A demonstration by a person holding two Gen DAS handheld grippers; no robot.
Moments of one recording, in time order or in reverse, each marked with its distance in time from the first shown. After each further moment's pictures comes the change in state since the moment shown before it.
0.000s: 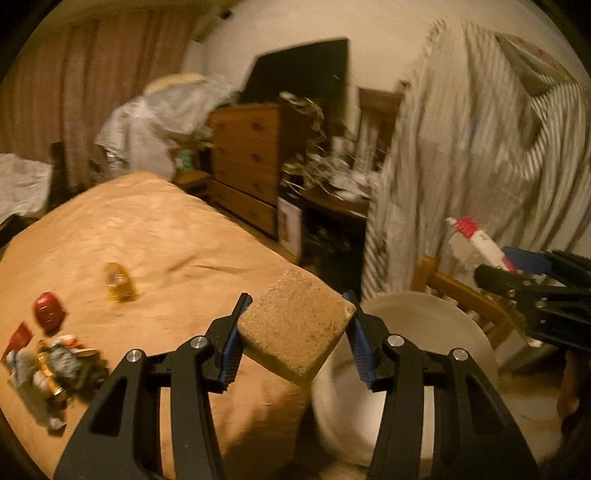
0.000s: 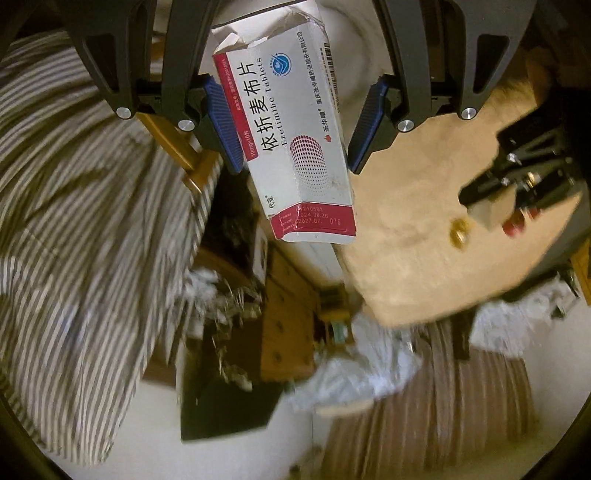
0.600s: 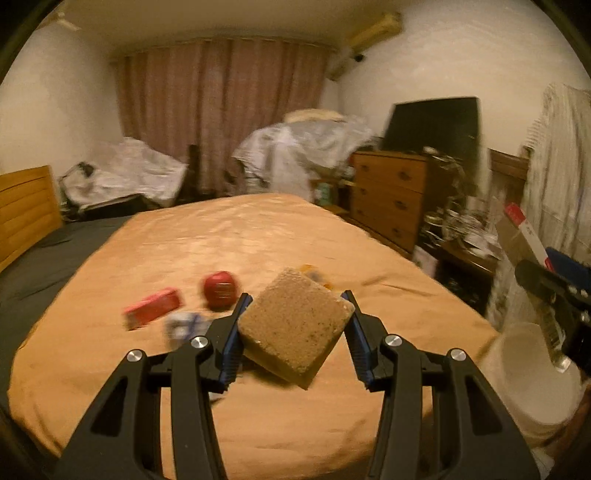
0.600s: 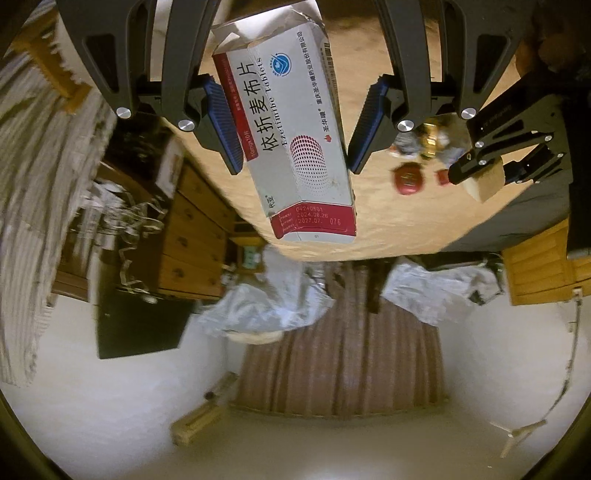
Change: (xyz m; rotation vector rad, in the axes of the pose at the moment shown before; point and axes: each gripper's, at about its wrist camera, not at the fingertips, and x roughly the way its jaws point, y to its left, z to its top) left arm -0.129 0.149 -0.050 -0.214 -0.195 0.450; right arm -0.071 0.265 -0.009 -0.144 -0.355 0.236
